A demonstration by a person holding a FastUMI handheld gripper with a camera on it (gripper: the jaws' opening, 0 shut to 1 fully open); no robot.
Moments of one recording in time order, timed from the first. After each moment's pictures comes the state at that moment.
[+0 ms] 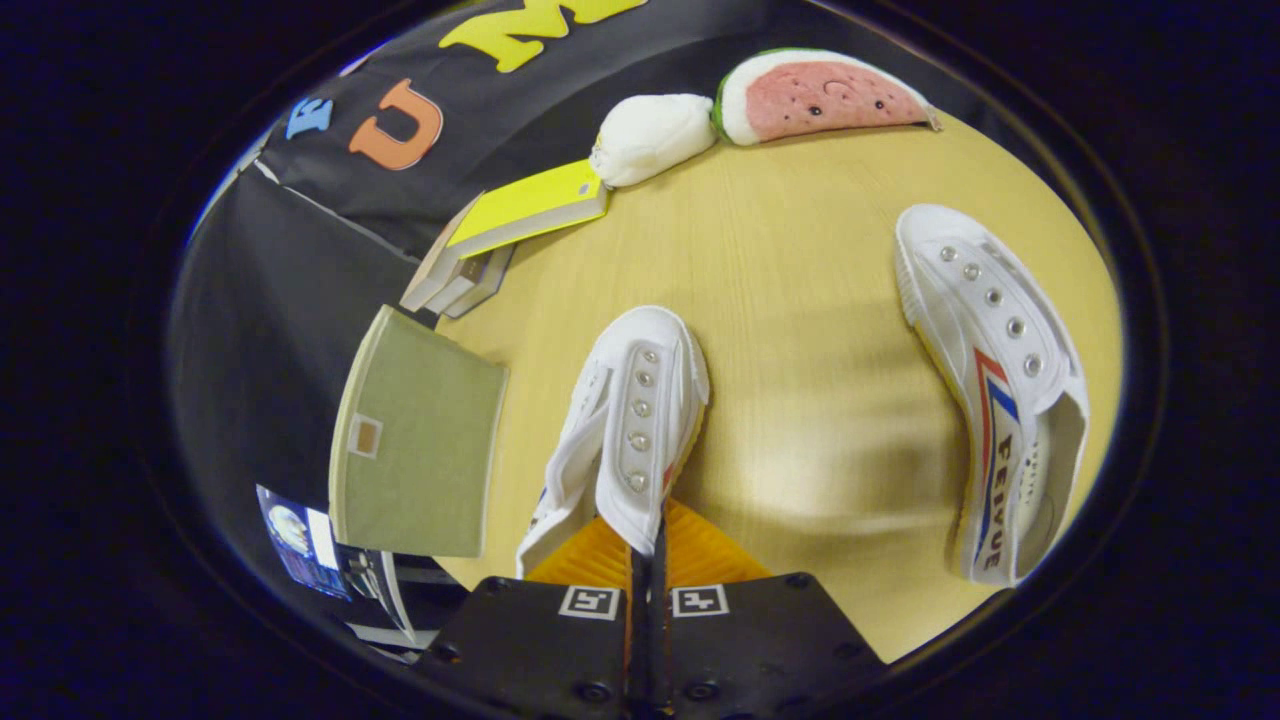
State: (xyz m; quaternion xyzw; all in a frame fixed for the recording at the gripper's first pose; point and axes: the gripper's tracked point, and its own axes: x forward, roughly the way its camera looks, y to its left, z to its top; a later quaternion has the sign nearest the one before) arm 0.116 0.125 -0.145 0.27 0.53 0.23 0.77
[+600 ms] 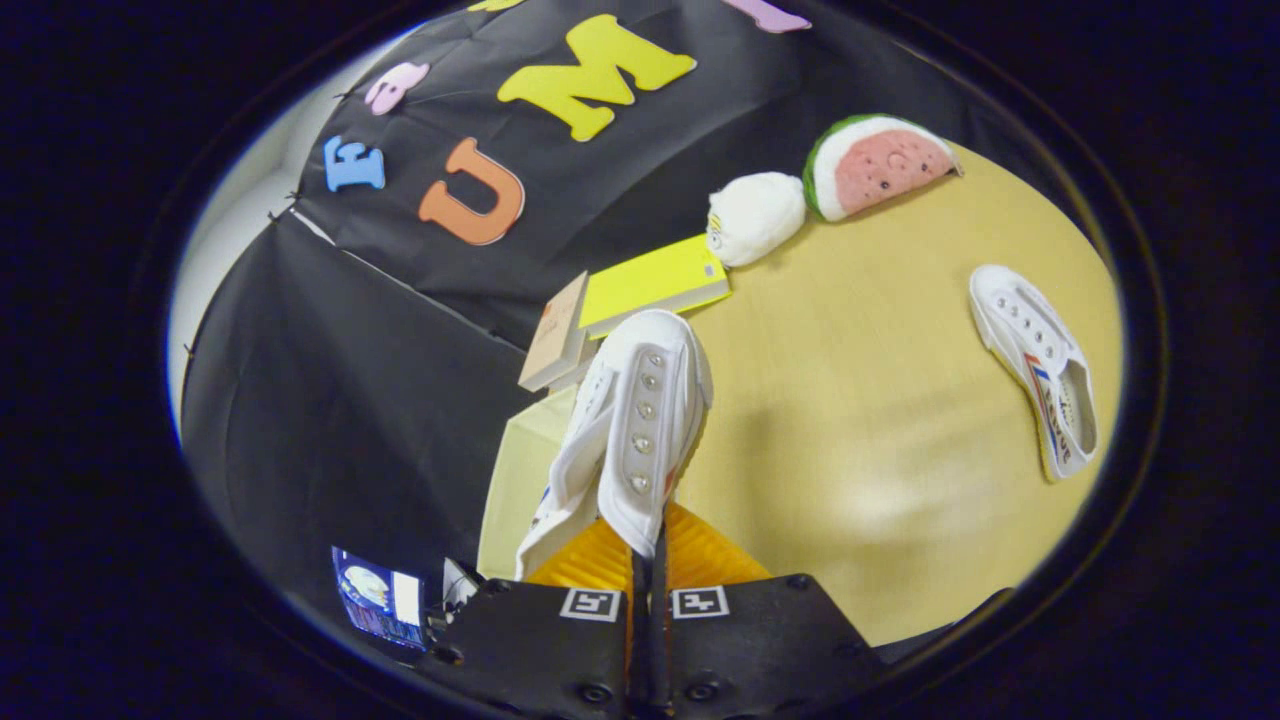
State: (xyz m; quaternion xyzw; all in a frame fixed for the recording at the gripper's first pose) arm 0.100 0.228 0.026 0.34 0.42 0.24 0.80
